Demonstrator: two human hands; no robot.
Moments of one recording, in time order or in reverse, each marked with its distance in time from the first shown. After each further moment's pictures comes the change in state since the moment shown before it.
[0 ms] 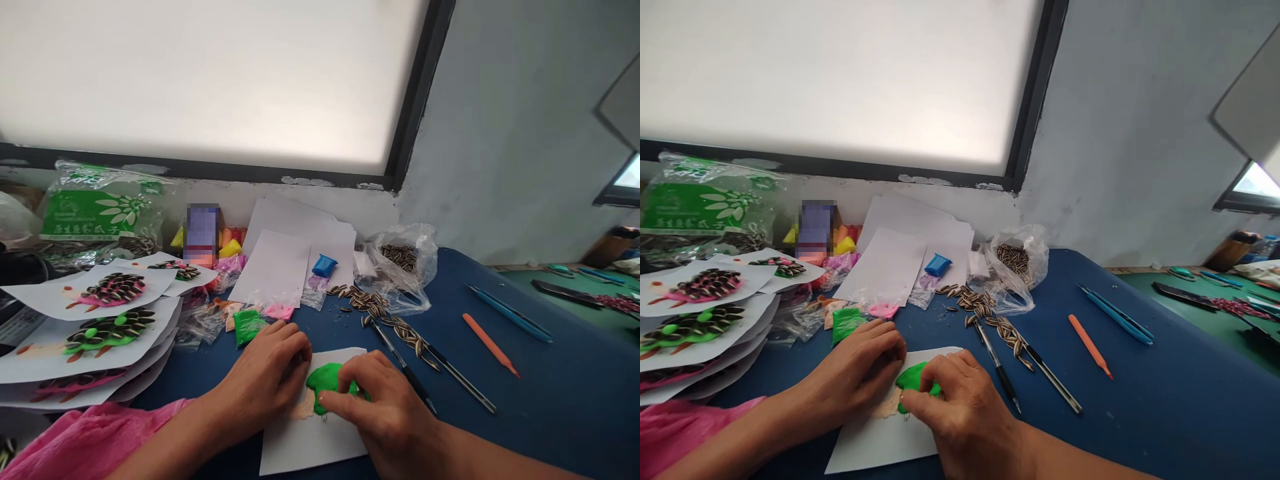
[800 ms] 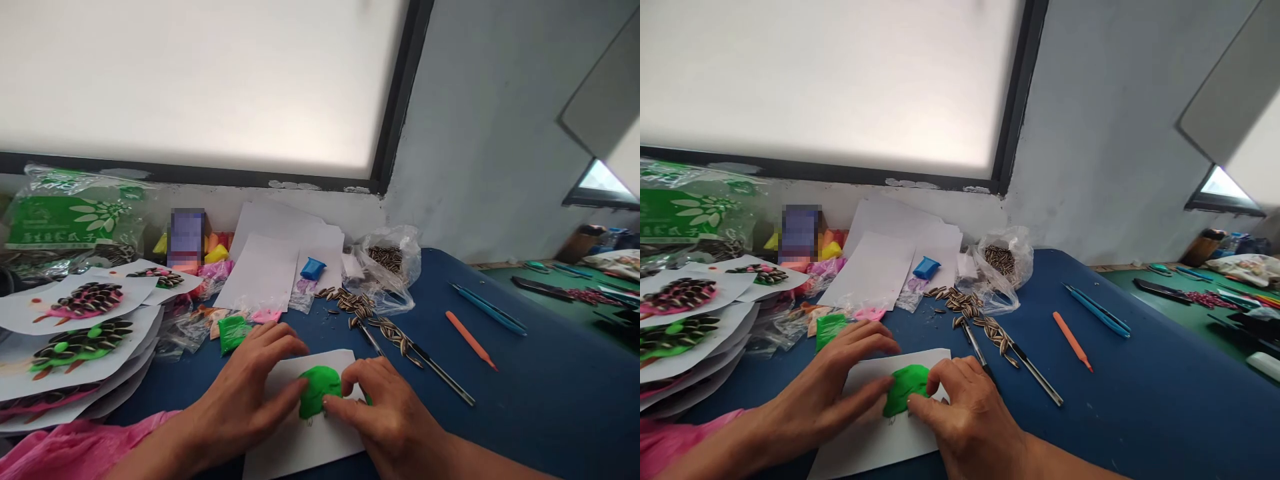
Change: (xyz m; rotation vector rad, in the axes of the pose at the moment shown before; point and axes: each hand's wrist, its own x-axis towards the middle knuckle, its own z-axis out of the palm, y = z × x) left_hand -0.005 0.015 -0.011 -0.089 -0.005 0.015; right_hand -0.019 0.000 -0.009 -0.050 -0.028 0.087
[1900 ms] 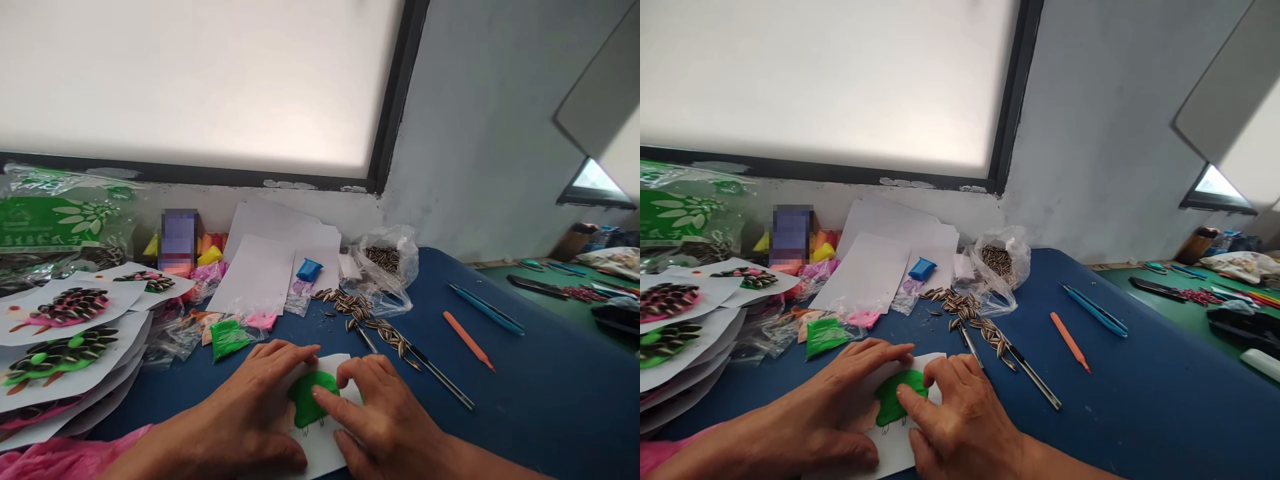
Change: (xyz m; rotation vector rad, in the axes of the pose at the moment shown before) left_hand 0.005 0.008 -0.010 -0.200 -0.335 -0.225; right_hand 0.005 0.001 -0.003 -0.086 -0.043 -0.002
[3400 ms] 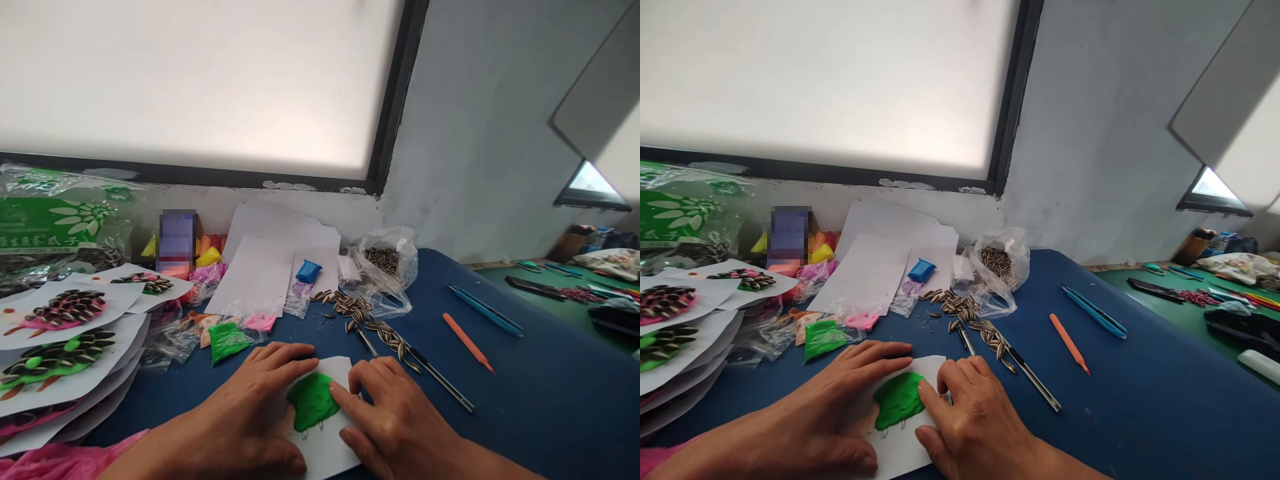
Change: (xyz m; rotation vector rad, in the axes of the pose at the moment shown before) left_hand 0.004 -0.004 0.000 0.141 -0.021 0.094; right_hand -0.003 0.004 -0.012 -0.039 -0.185 0.106
